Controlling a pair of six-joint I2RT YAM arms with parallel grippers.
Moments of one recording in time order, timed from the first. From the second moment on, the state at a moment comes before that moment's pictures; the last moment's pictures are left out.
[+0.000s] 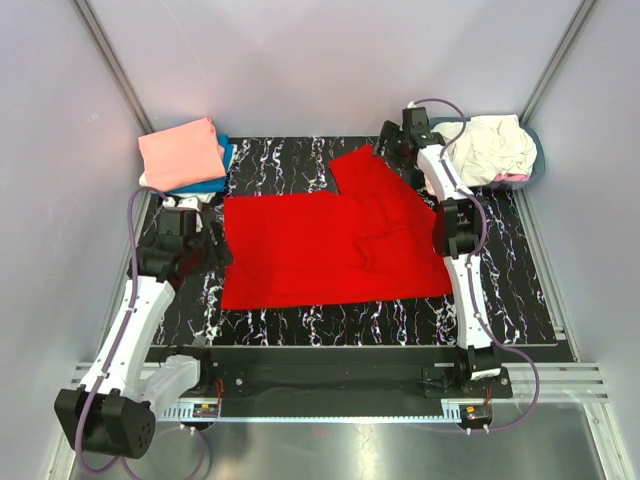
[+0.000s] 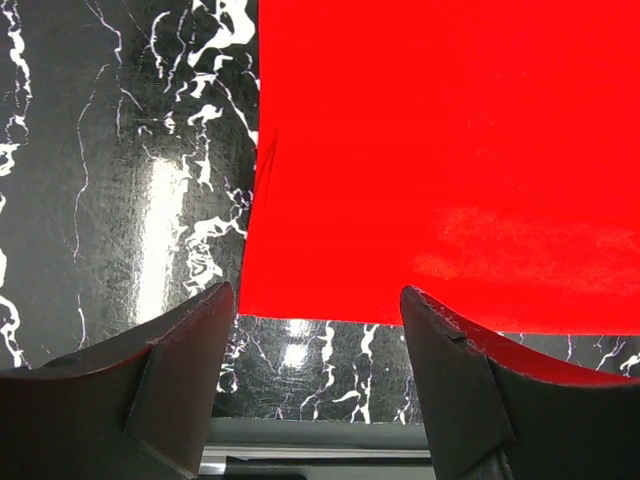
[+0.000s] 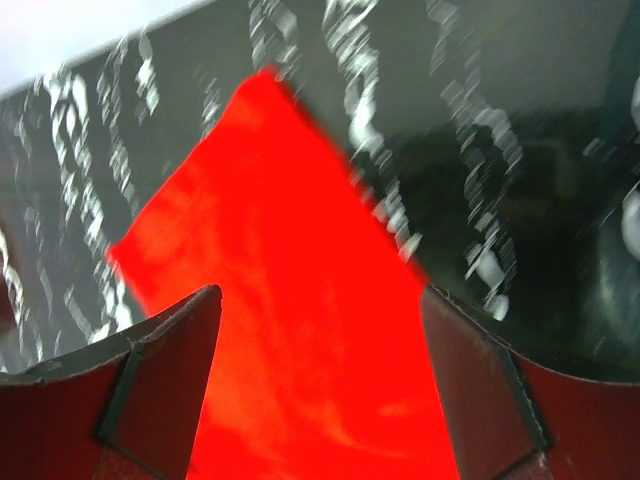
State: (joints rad) left arm -0.12 0.95 0.89 -0.81 -0.02 -0.38; right arm 0.17 2.67 2.55 -0.63 -0.12 0.50
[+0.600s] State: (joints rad) left arm -0.04 0.95 0.89 -0.80 0.04 -0.37; right arm 0.13 2.92 2.76 -0.33 -0.22 0.63
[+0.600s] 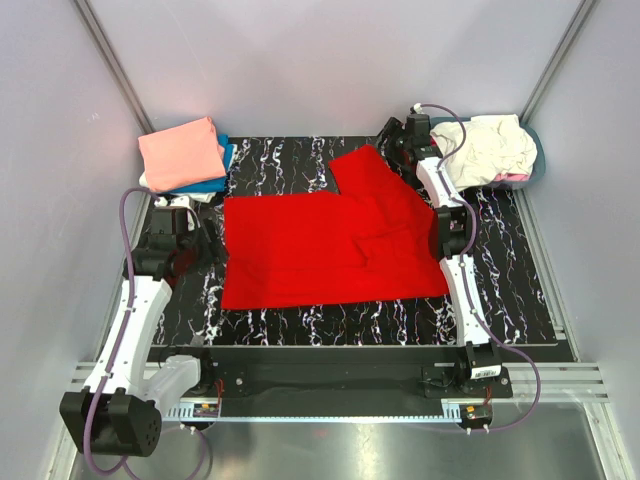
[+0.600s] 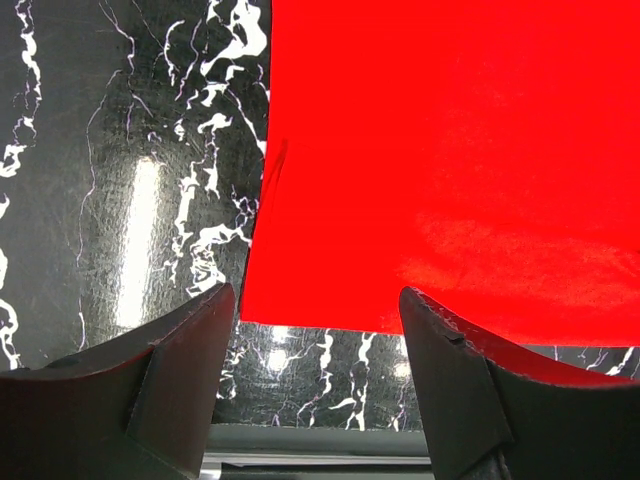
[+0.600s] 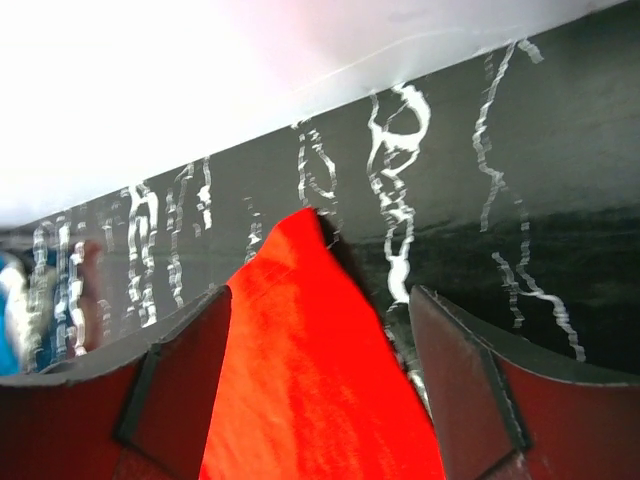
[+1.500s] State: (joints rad) left arm -0.02 0.92 0.88 -0.79 0.05 -0.37; right arm 0.17 2.93 2.73 -0.35 -0.33 0.74
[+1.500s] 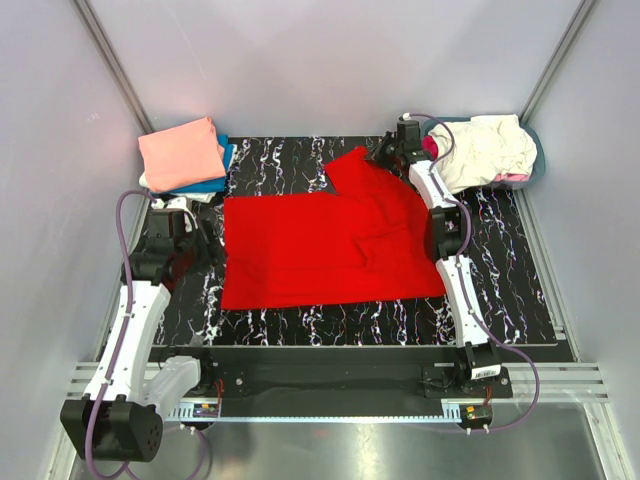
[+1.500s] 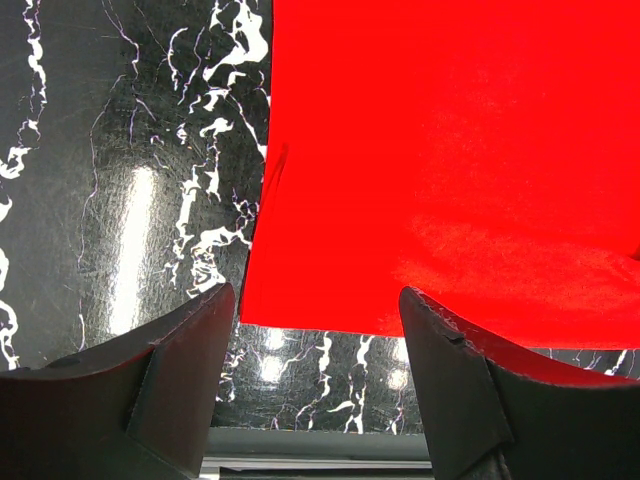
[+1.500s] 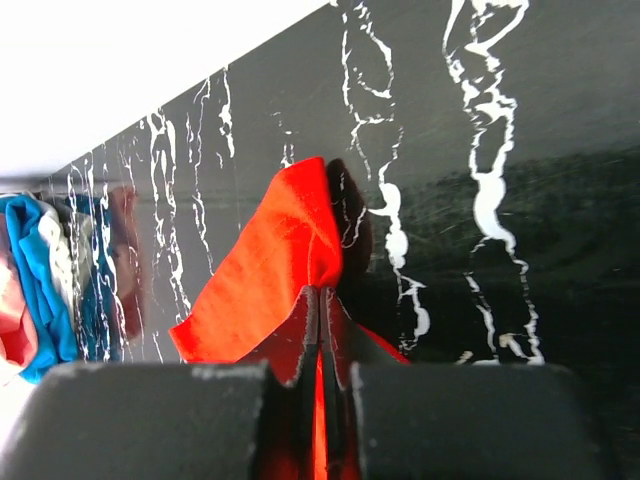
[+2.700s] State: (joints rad) left arm -0.01 0.93 0.88 -0.79 0.03 -0.37; right arm 0.26 1.98 1.66 -0.29 -0.38 0.48
